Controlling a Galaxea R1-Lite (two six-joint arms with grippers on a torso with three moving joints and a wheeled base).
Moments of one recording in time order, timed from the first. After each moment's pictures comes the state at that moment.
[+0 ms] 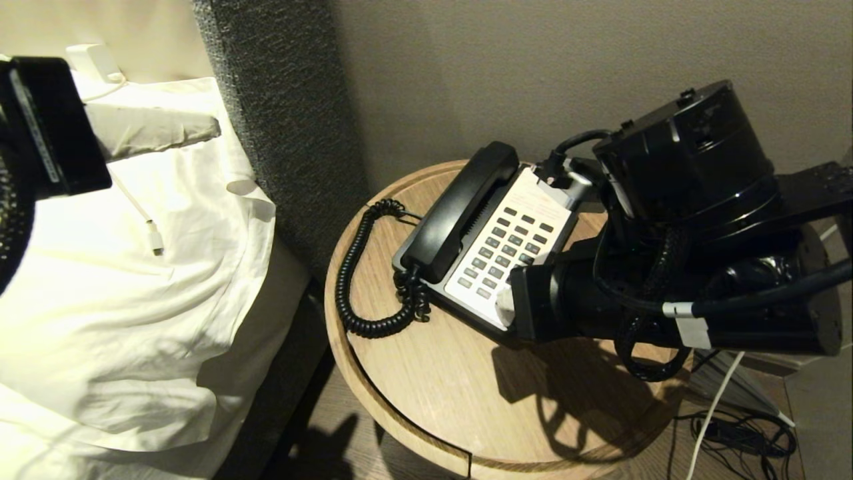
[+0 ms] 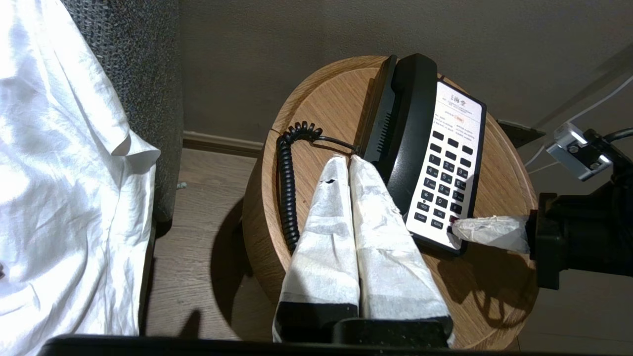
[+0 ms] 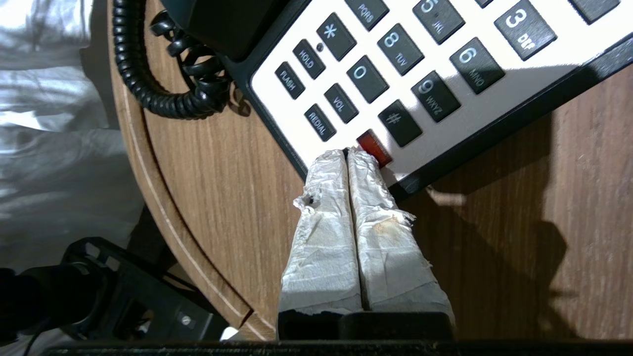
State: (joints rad) left arm -0.60 1.15 -1.23 0.17 0.08 -0.21; right arm 0.91 1.63 -1.30 0.31 -0.23 0.47
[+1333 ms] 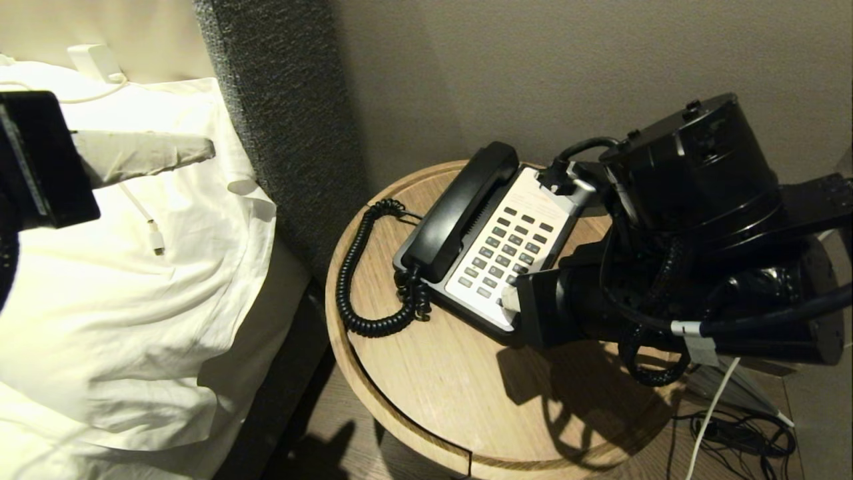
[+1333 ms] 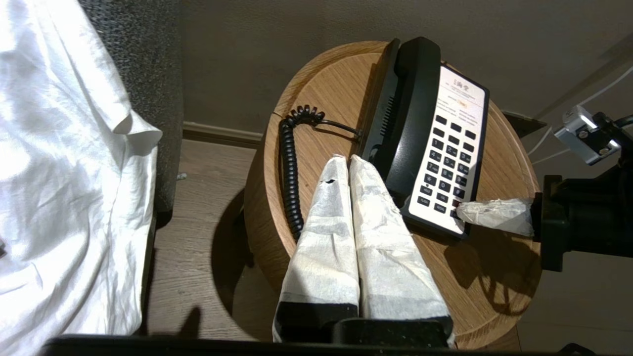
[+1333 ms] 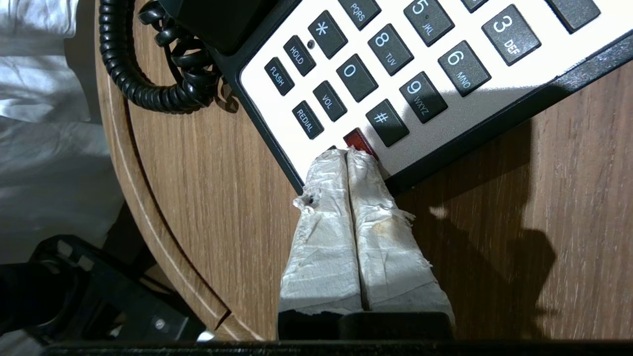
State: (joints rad) left arm -0.60 1.12 -1.18 0.17 0.07 -0.21; right arm 0.87 1.63 -1.27 0.30 -0.25 0.40
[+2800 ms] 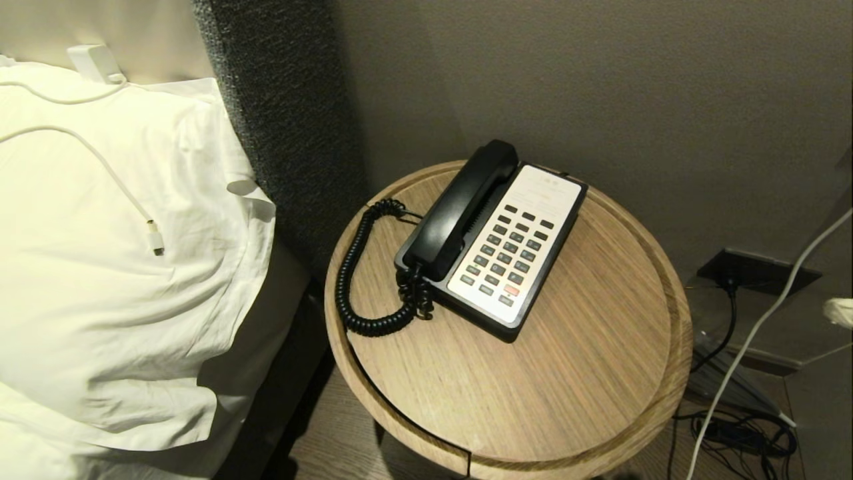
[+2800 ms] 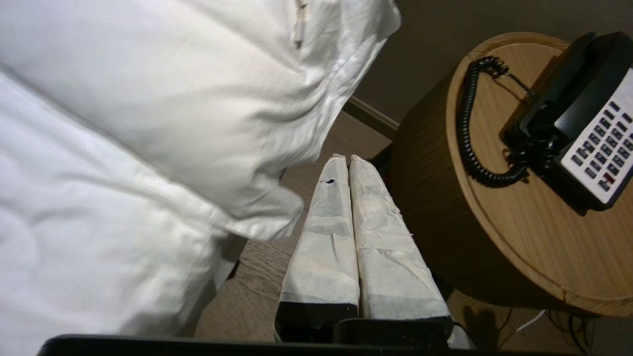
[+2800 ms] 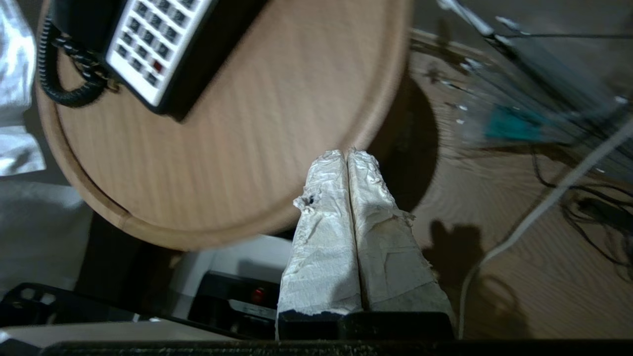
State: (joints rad) left arm -0.24 0.51 -0.94 0.56 0.18 -0.32; right arm 0.86 0.92 -1.00 0.55 -0.50 0.46
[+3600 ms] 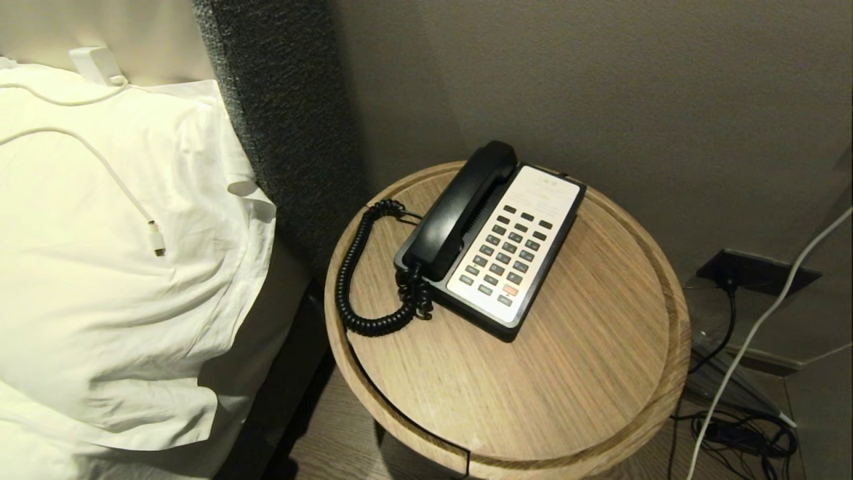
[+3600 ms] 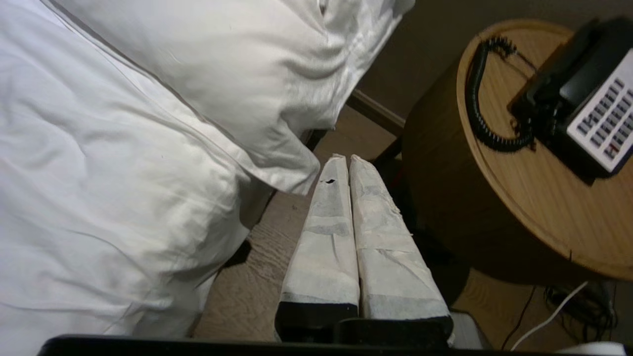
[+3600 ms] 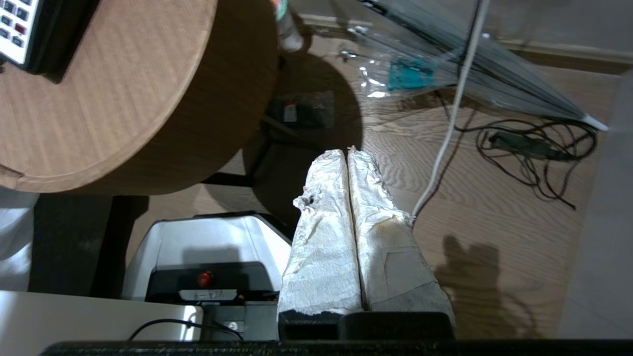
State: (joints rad) left arm -0.04 0.28 -0.95 0.77 0.04 -0.30; right arm 0.65 0.47 -0.97 0.94 -0.49 0.46
